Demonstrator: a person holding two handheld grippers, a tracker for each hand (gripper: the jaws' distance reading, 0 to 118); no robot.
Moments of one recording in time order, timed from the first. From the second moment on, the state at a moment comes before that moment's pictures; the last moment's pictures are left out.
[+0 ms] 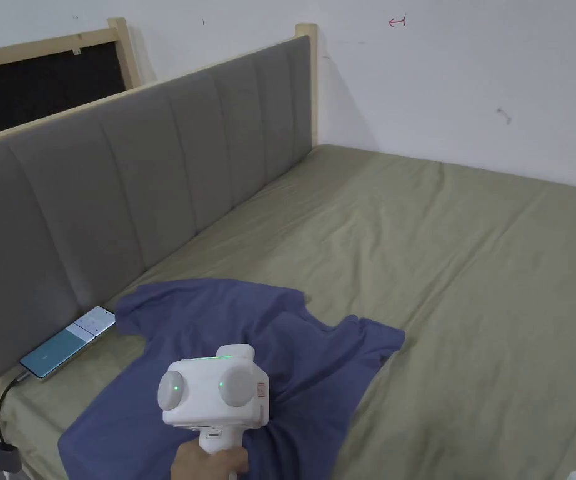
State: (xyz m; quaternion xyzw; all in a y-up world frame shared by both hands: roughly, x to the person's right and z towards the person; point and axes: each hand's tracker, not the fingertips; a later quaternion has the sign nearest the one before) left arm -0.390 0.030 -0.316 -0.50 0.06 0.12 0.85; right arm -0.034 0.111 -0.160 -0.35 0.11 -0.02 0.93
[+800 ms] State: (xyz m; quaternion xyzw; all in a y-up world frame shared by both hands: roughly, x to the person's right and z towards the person) left arm -0.116 0.234 -0.287 -0.36 -0.29 0.01 0.89; right arm 0.074 0.175 -0.102 -0.26 -0.02 -0.08 0.96
